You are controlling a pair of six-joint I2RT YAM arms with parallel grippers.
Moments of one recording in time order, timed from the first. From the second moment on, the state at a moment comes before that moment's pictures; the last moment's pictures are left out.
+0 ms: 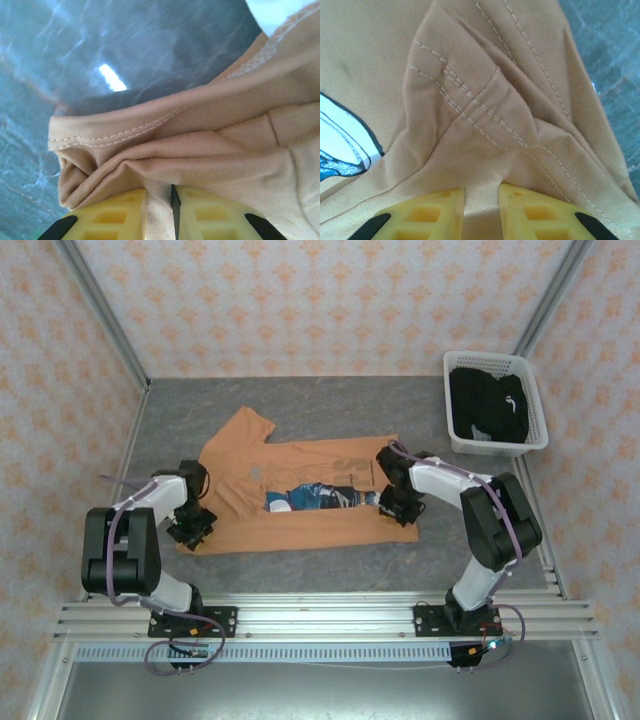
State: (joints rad) left arm 0.09 1.49 0.76 -0.97 -0.09 -0.94; right arm 0.43 1.71 1.00 -0.86 -0.07 0.98
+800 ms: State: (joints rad) left arm -0.02 2.22 2.01 -0.99 -0.15 -0.77; right arm 0.31 1.81 1.46 -0.74 -0.04 0.82
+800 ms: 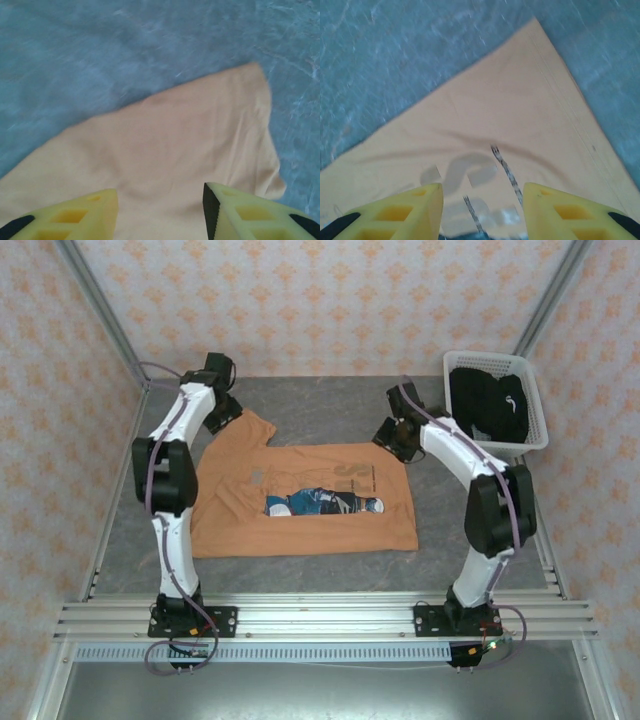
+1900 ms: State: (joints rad) left arm -0.04 2.74 2.61 -0.94 -0.18 -0.69; right arm 0.27 1.91 1.51 -0.71 -0.06 0.81
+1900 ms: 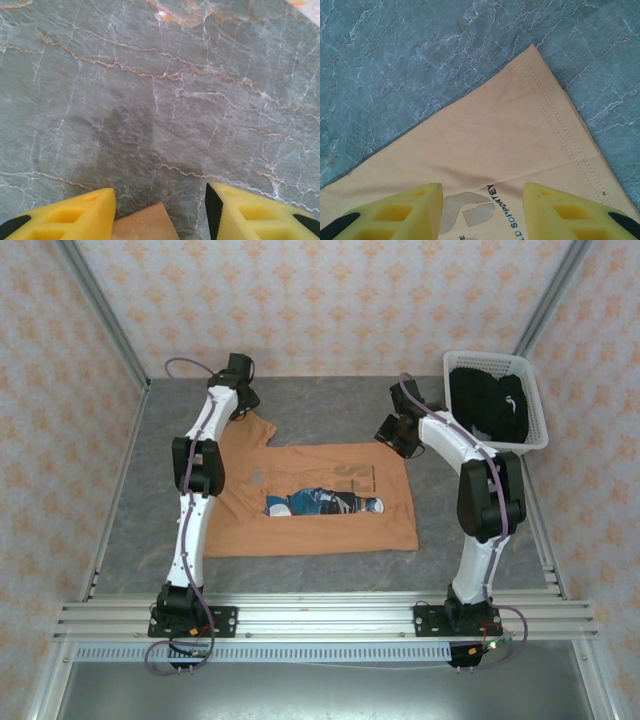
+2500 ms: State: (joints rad) left arm -0.04 2.74 2.63 -1.02 -0.21 -0.67; right arm 0.24 2.04 1.61 -0.72 0.08 0.81
